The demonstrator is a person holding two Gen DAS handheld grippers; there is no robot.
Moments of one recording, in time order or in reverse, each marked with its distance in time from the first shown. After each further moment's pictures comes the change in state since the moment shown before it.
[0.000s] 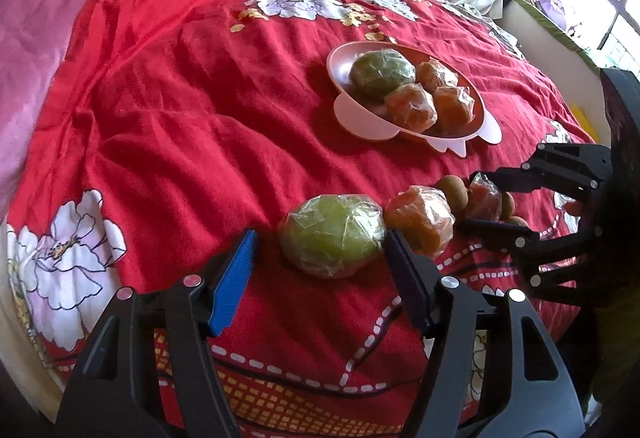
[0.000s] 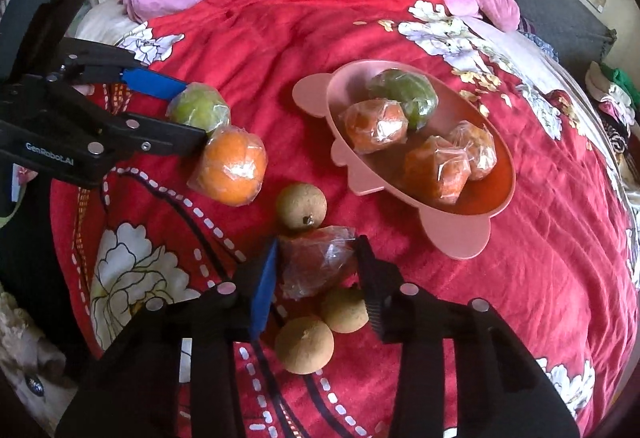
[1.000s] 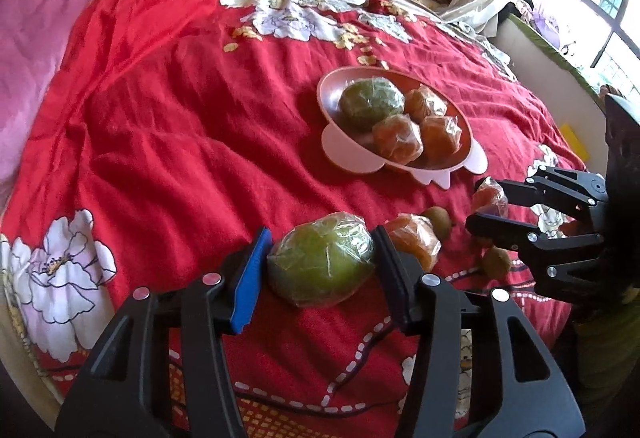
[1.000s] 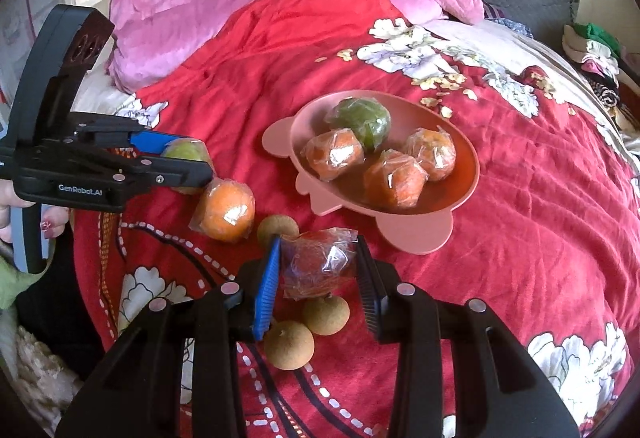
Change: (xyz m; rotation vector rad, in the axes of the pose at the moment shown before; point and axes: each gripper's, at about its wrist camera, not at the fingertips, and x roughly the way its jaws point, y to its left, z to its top) left arm -0.007 -0.002 0.013 -0.034 -0.055 -0.045; right arm -0.026 -0.027 -0.007 0.192 -0.140 0.045
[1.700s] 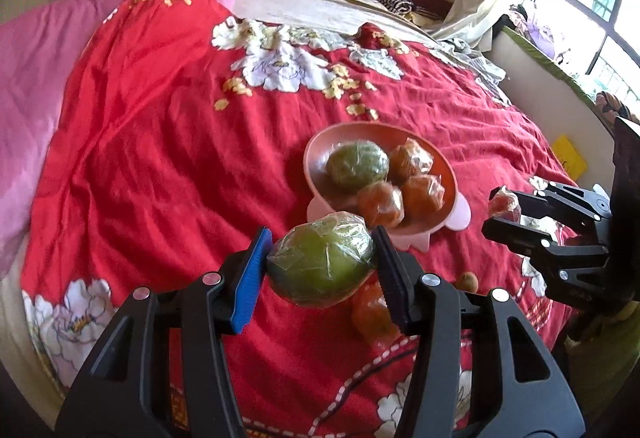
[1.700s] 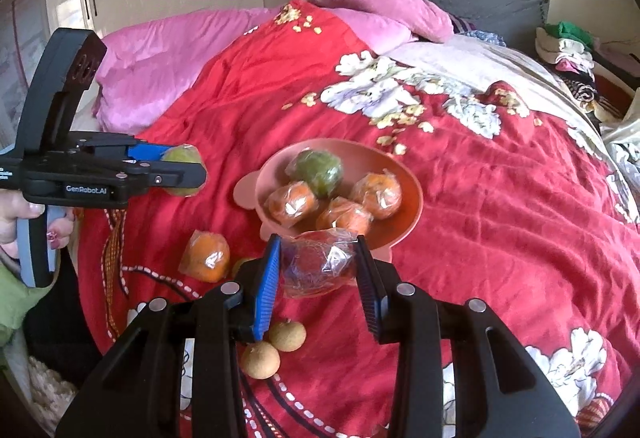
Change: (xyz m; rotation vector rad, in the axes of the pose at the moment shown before) left arm -0.013 -0.013 0.044 0.030 -0.065 0.004; right arm -0.037 -0.025 0.016 0.075 -0.108 -0.045
